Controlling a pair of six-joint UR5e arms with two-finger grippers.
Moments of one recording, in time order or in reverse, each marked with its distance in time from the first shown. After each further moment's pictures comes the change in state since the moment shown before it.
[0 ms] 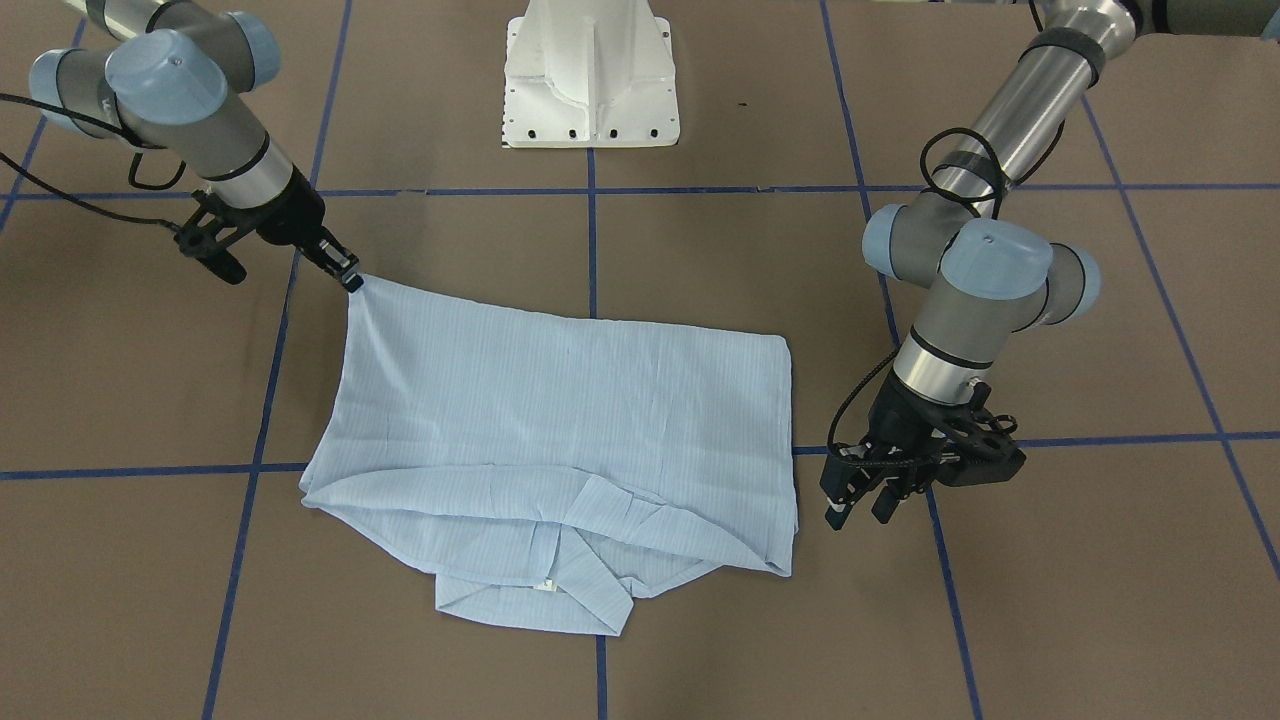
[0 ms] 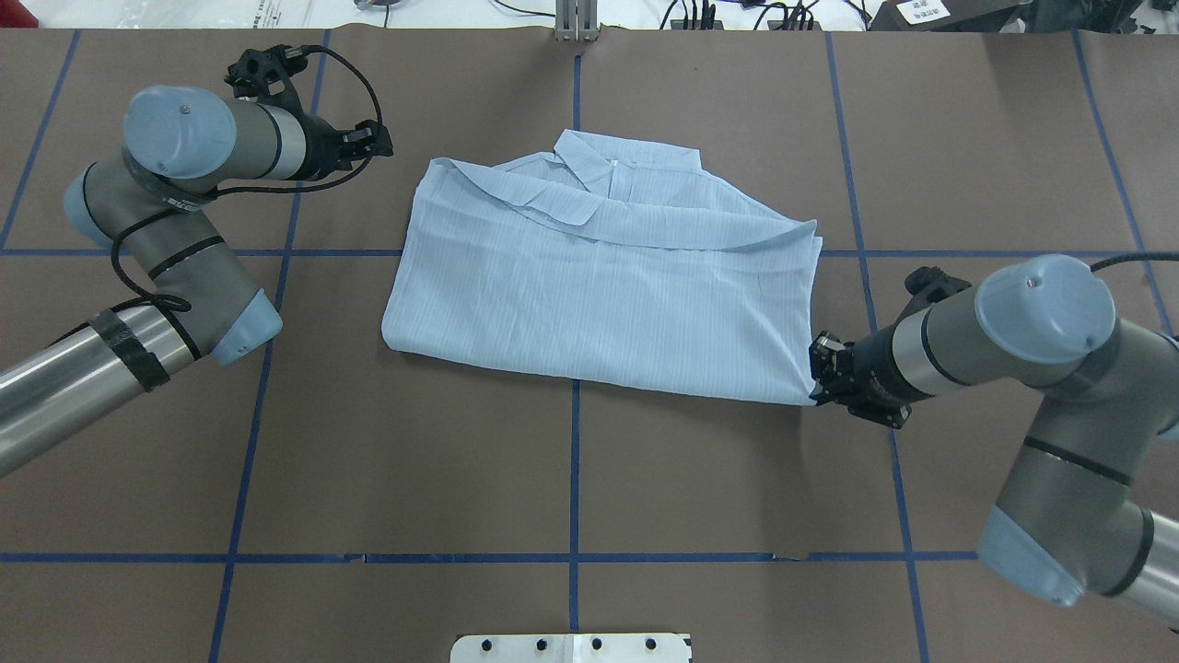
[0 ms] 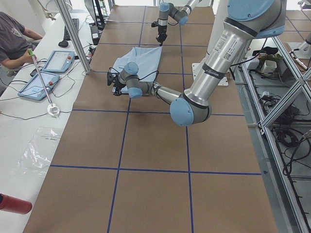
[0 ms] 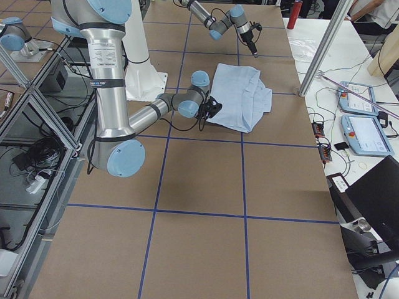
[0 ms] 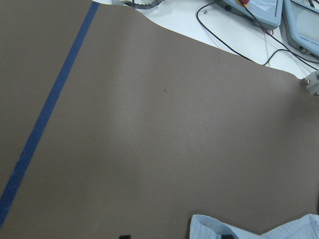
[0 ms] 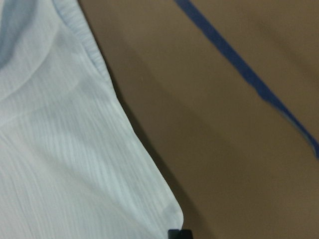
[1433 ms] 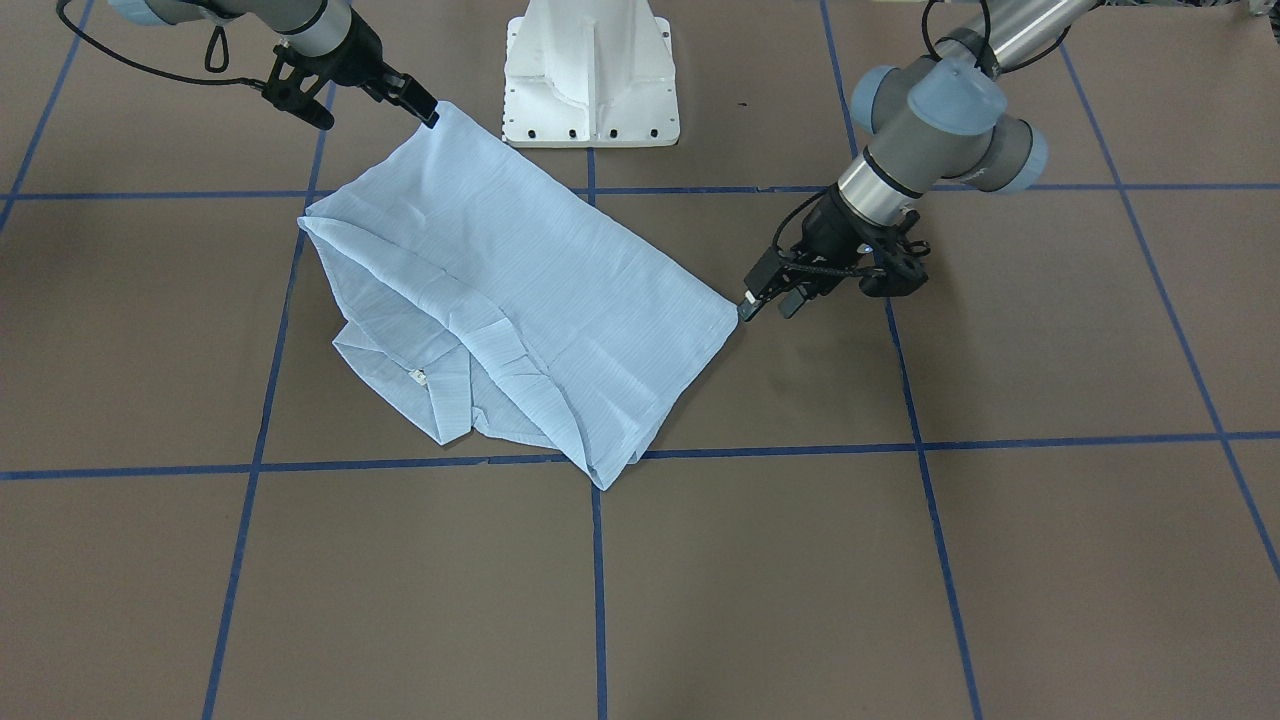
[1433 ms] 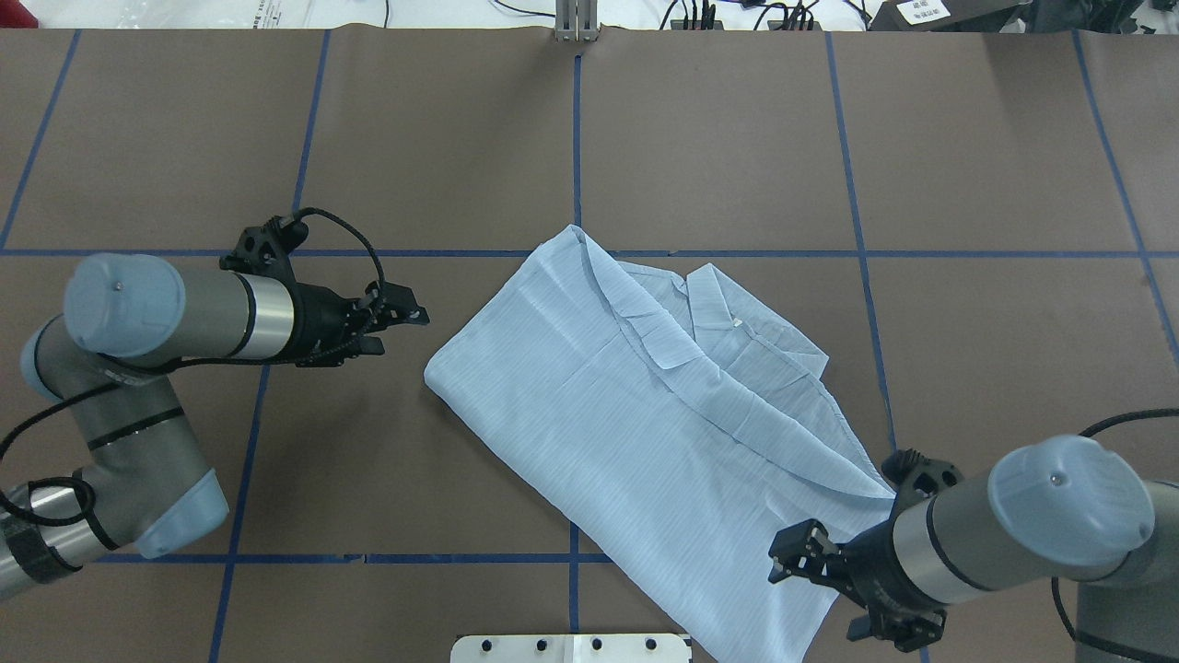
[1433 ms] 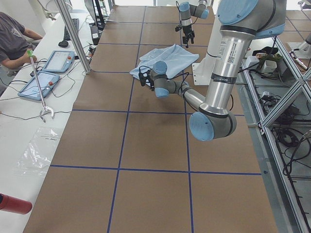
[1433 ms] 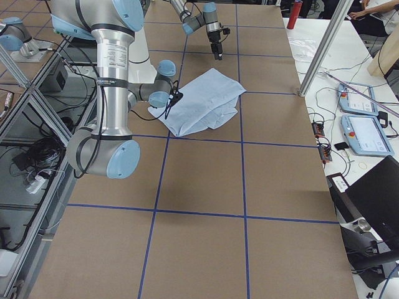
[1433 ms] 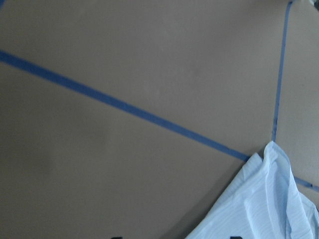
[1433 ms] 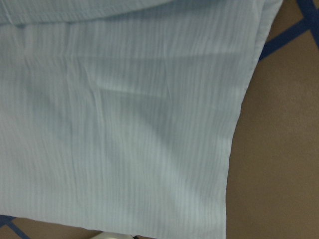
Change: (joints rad) left arm 0.260 0.285 -0.433 0.013 -0.101 -0.405; right arm -0.271 -0.142 0.222 0.000 0.031 0.120
